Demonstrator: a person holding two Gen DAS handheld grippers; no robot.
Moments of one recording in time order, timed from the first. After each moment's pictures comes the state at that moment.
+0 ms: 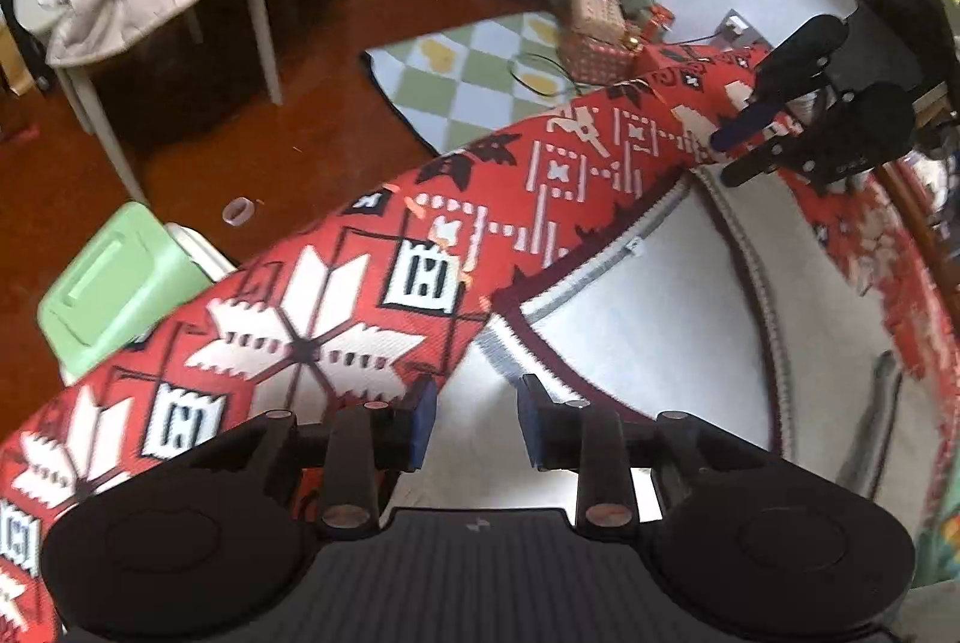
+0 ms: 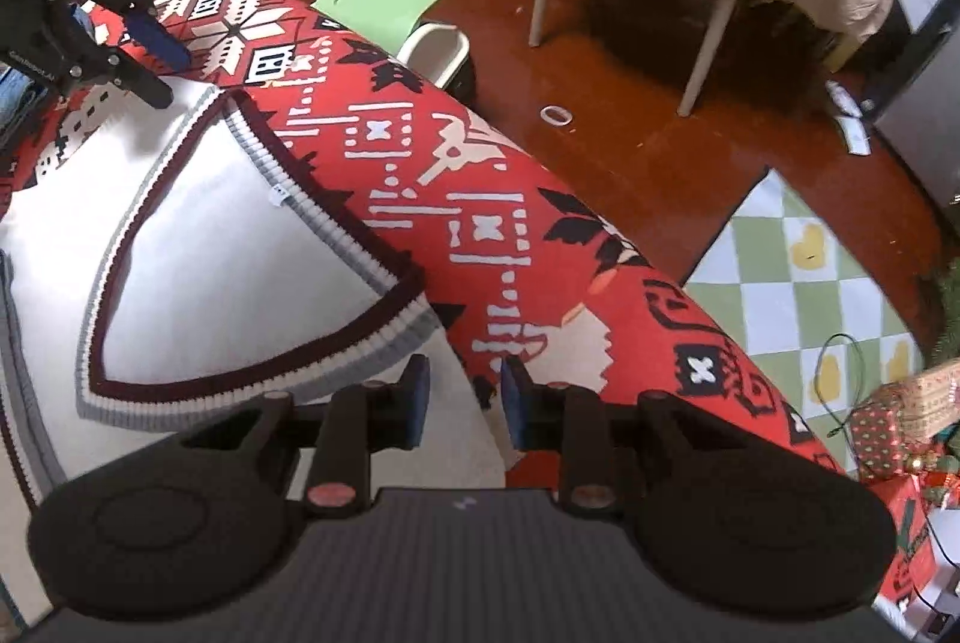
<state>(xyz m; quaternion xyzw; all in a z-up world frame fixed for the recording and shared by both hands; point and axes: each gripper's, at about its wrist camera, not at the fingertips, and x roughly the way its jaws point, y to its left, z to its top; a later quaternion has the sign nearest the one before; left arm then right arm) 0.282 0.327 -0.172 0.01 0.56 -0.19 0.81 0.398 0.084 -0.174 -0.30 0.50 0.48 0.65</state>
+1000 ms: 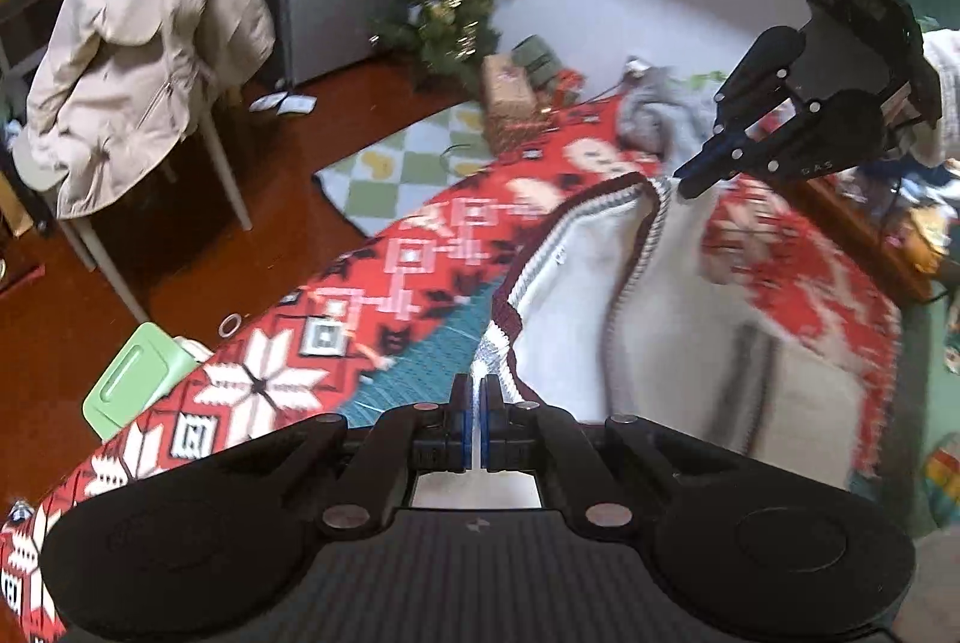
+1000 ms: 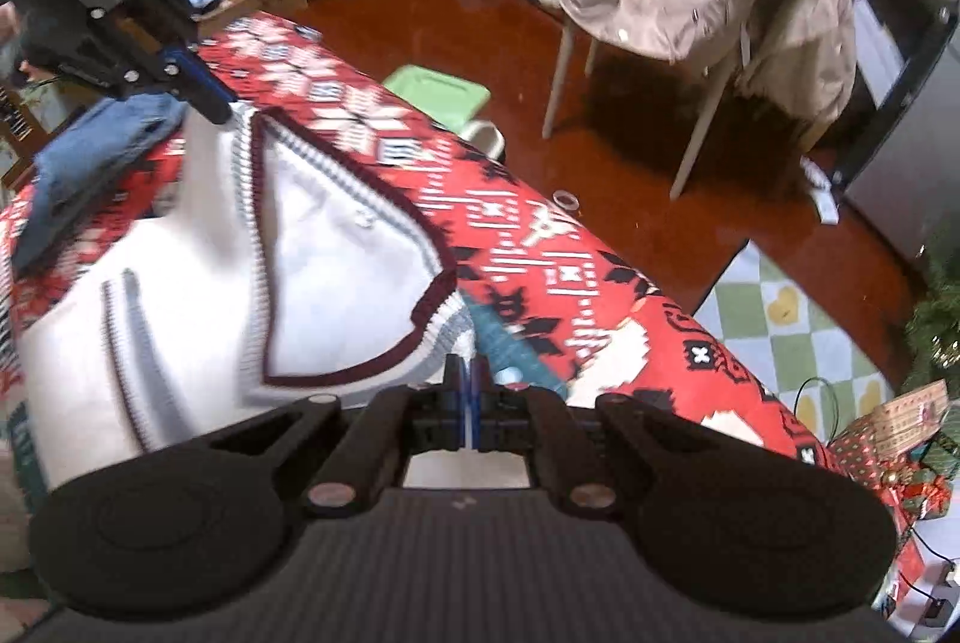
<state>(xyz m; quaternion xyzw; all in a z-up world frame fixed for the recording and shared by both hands) 0.164 0.285 -0.049 0.06 0.45 -0.25 0.85 0.273 0.031 -0.057 -0.29 0.41 0.50 0.71</state>
